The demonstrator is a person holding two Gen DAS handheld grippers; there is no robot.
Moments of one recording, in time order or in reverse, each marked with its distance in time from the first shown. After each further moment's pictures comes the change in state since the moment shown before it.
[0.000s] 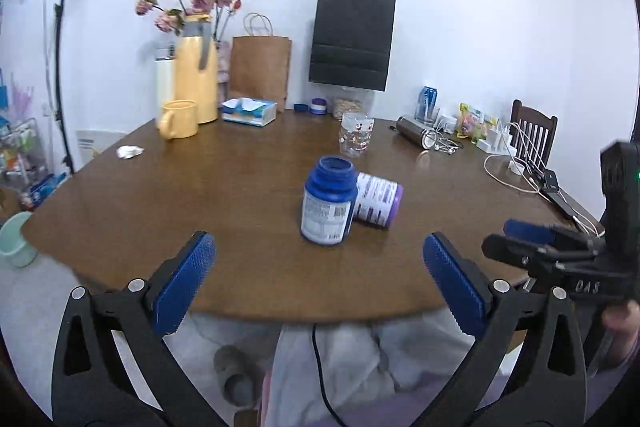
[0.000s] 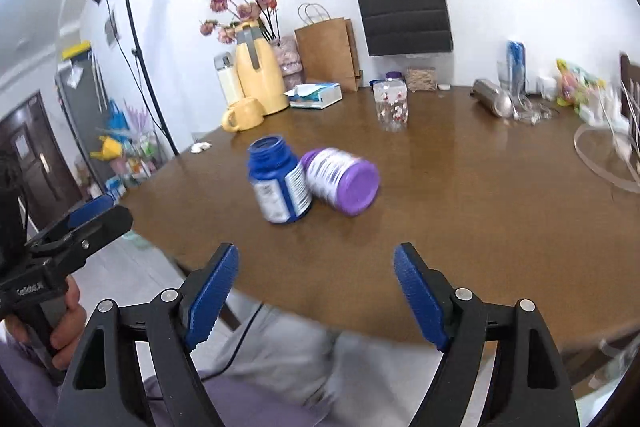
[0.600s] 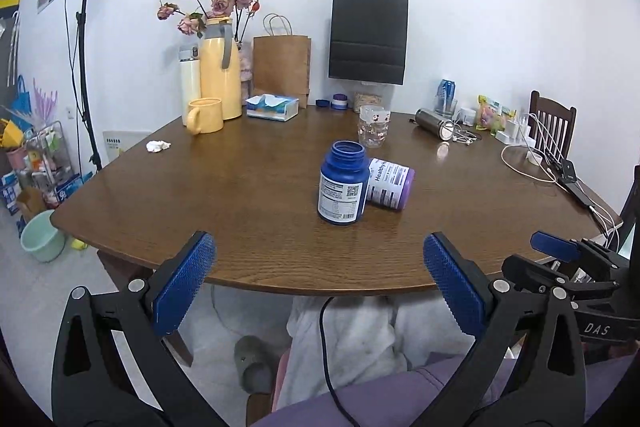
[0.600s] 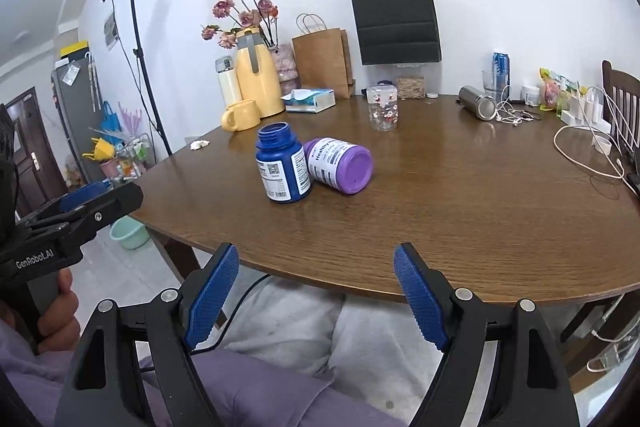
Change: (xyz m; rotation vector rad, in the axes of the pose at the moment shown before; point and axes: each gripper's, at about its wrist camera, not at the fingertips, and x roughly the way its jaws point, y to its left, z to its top) left arm -0.013 -0.011 -0.014 0.022 0.009 0.090; right arm -0.013 0.007 -0.014 -0.045 -0.038 -0.069
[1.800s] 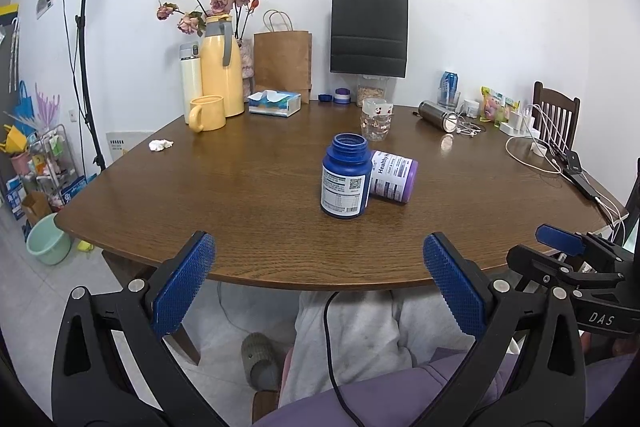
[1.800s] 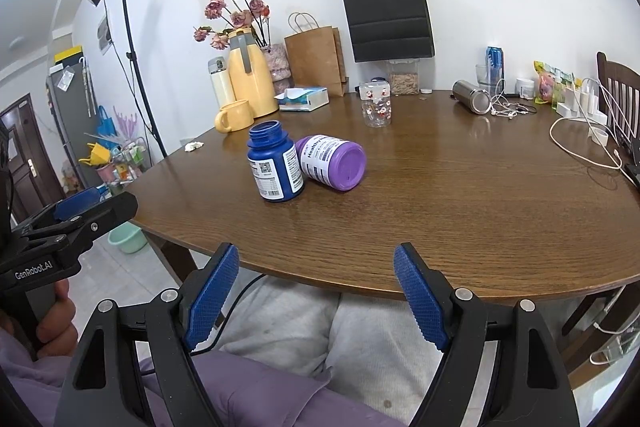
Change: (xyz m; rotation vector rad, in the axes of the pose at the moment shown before) left arm 0.001 -0.002 -0.004 0.021 0.007 0.014; right arm 0.004 -0.003 -0.005 0.019 0.011 -0.007
